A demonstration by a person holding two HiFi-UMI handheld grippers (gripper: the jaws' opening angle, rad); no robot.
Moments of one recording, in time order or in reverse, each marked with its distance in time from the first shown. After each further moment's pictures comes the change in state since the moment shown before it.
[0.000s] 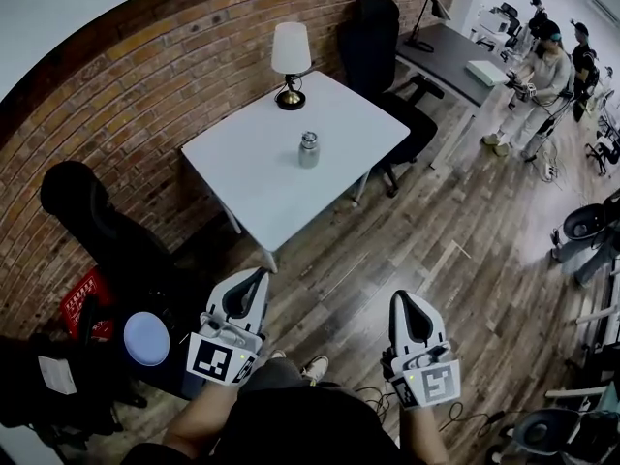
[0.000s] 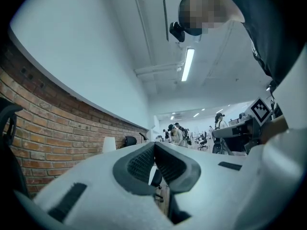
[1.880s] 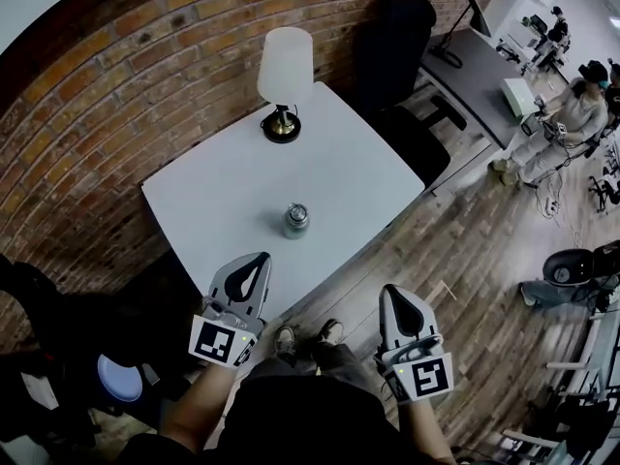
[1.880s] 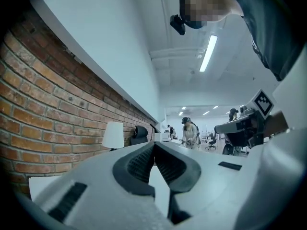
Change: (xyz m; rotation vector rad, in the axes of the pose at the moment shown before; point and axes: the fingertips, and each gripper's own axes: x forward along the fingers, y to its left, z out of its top) left arm 0.288 0.181 -0.129 -0.104 0.082 0.067; right arm 0.321 -0.149 -0.046 -0.081 0.206 0.115
